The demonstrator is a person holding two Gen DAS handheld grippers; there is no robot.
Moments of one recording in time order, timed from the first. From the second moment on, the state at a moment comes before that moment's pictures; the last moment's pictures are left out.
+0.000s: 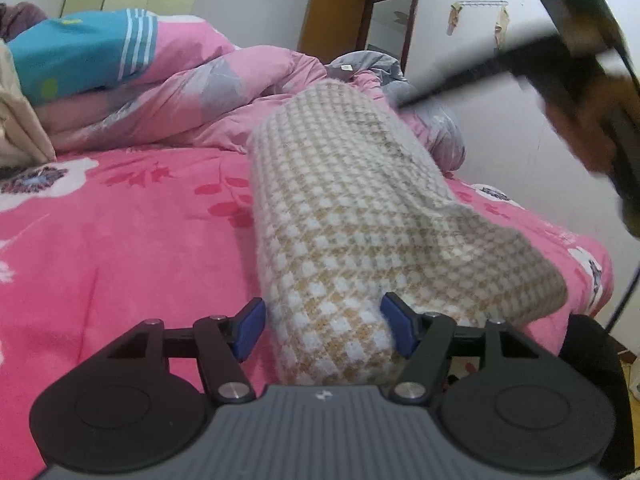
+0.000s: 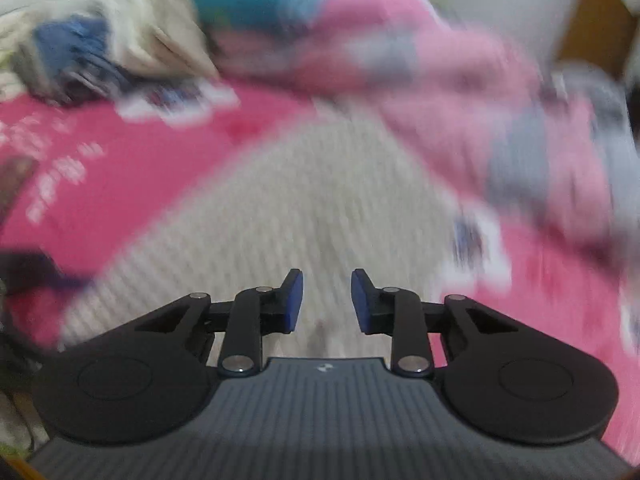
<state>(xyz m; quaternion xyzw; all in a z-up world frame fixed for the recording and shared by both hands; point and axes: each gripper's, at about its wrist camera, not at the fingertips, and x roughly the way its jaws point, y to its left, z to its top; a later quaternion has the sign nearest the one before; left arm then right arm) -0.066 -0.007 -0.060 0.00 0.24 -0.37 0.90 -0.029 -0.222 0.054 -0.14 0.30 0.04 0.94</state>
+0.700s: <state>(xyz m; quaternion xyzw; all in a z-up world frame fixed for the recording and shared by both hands) -0.061 -0.002 -0.068 -0.02 0.23 -0.37 0.90 0.164 -0.220 -0.050 -0.02 0.40 0.03 0.92</state>
